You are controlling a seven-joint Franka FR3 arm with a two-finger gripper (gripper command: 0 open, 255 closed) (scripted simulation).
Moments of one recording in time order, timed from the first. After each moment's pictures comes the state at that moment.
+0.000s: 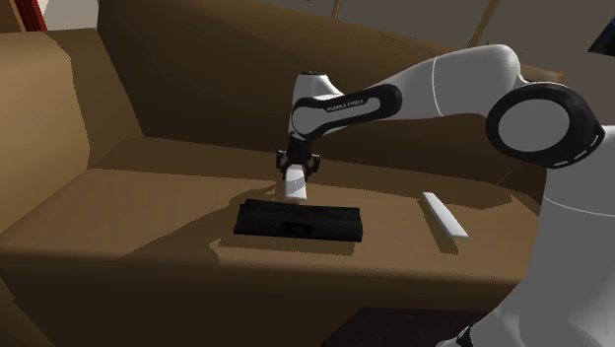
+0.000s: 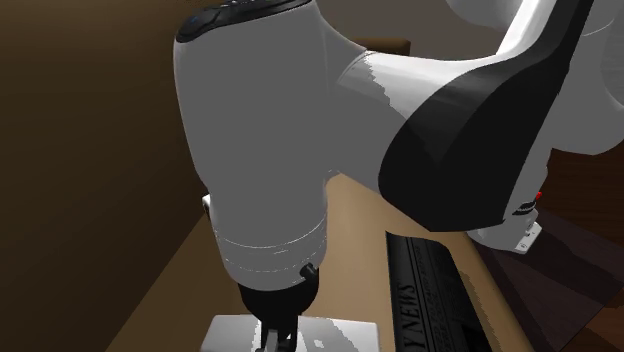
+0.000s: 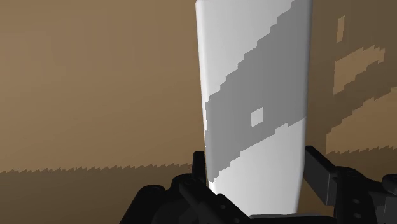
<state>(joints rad) 0.03 0.44 0.13 -1.70 -0.08 2.11 0.79</state>
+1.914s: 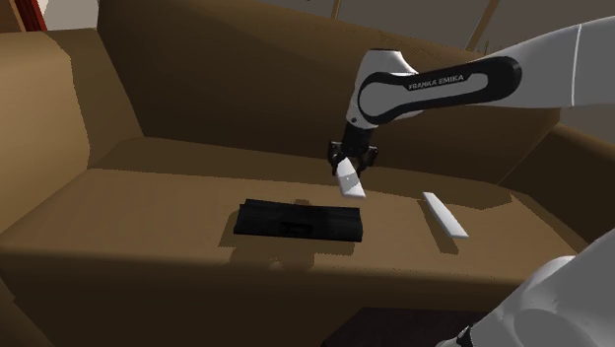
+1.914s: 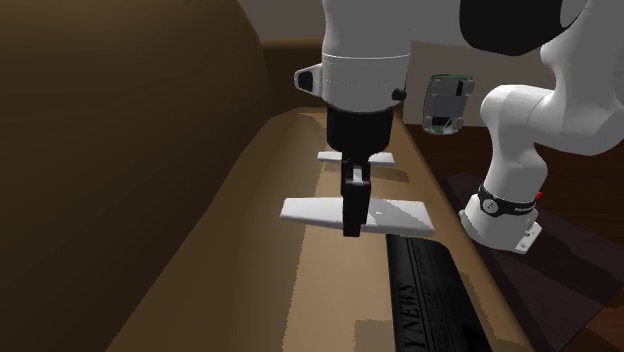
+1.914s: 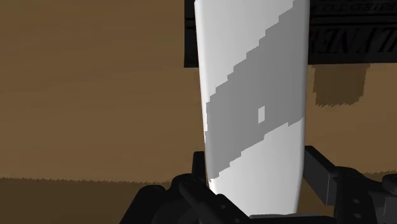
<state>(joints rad) -0.06 -0.08 0.09 -2.16 -0.01 2.05 0.64</state>
